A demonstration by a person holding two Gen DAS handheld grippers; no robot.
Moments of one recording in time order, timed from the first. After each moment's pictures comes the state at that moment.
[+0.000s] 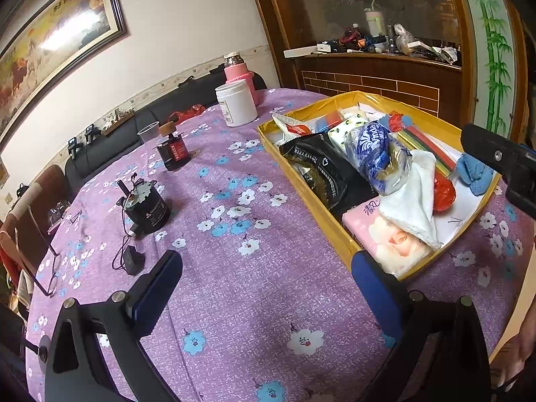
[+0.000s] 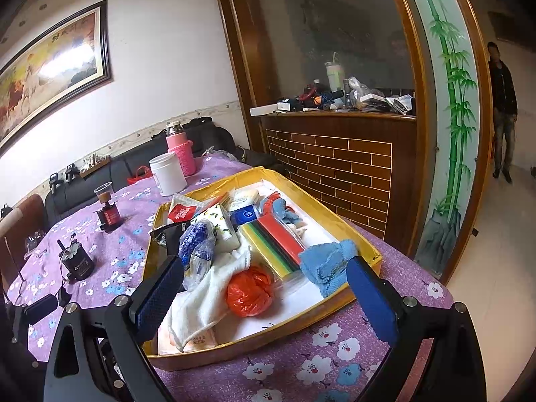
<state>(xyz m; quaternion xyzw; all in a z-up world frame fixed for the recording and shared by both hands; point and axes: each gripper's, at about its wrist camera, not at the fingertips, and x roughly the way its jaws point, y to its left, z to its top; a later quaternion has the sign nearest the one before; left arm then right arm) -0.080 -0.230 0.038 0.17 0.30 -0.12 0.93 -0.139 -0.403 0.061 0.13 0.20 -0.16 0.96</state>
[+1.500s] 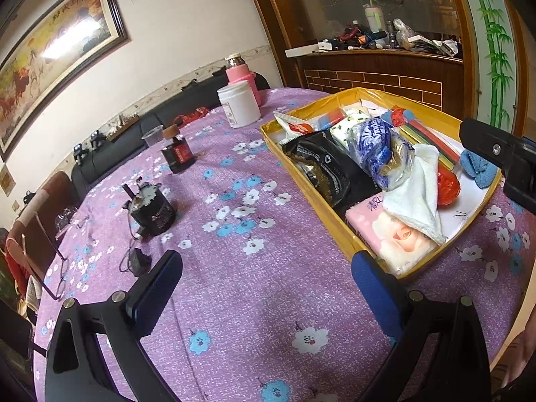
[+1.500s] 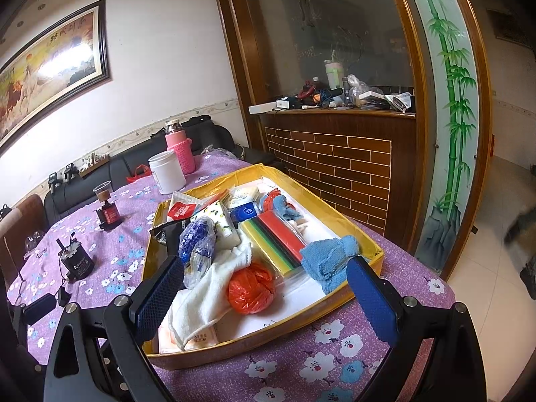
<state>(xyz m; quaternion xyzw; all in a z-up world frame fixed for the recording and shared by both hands) -0.083 -0.229 0.037 0.19 0.29 -0.10 0.93 -0.139 -0.401 0.060 0.13 0.20 -0.16 0.96</state>
